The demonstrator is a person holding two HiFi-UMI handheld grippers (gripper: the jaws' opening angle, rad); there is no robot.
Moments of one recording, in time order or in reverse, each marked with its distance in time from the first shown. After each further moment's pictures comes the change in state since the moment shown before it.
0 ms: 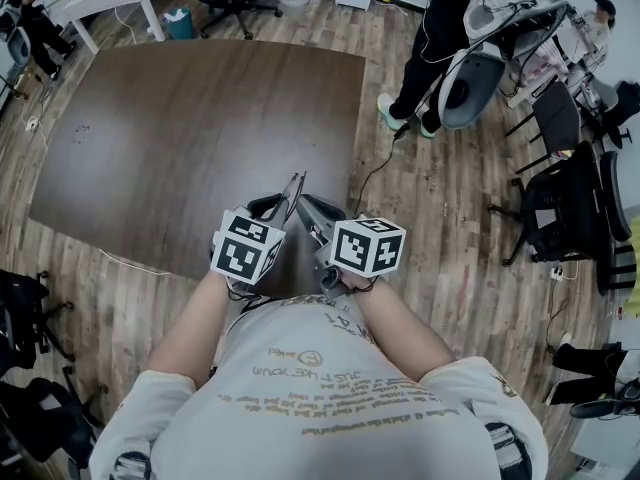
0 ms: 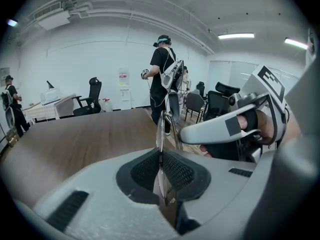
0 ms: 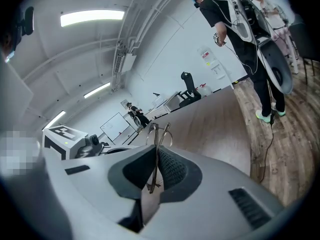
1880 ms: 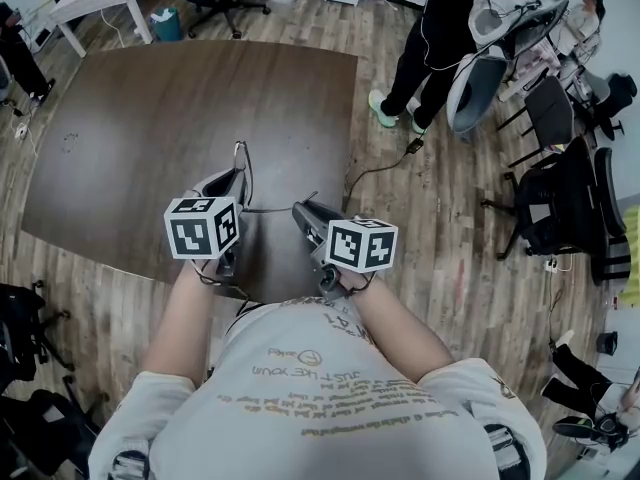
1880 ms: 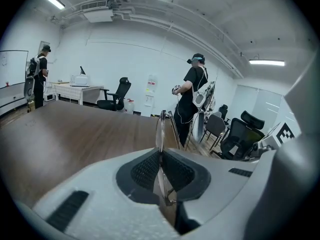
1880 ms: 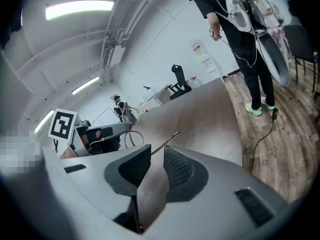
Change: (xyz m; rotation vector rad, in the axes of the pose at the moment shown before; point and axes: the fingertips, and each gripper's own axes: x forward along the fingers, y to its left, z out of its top) left arm -0.020 0.097 0.028 -0.320 -0.133 0.146; right arm 0.012 -0.032 -0.013 0.053 0.083 -0.103
